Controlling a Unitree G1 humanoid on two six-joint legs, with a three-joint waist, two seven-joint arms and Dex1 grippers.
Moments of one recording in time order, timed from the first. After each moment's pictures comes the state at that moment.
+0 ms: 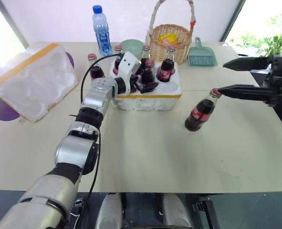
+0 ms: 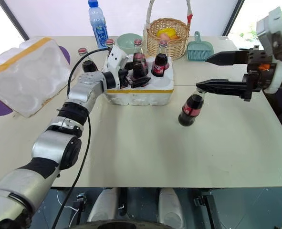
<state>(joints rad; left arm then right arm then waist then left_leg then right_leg) -1.13 0.20 -0.07 0.89 -0.14 0.10 -0.79 -0.70 -1.20 -0.23 -0.14 0.81 0.89 1.18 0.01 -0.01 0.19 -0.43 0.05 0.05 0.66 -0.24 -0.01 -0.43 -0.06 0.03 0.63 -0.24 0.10</state>
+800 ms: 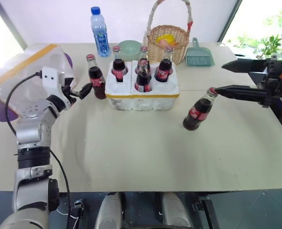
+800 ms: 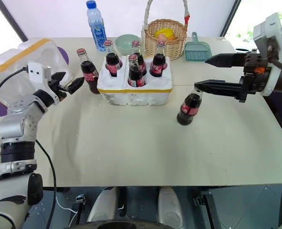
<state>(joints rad) -0.61 0.51 0.26 0.29 -0.30 0.38 -0.55 -0.66 -1.16 -0.28 -0.16 0.80 0.88 1.12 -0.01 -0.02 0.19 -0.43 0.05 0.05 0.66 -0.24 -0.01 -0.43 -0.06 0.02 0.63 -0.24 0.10</state>
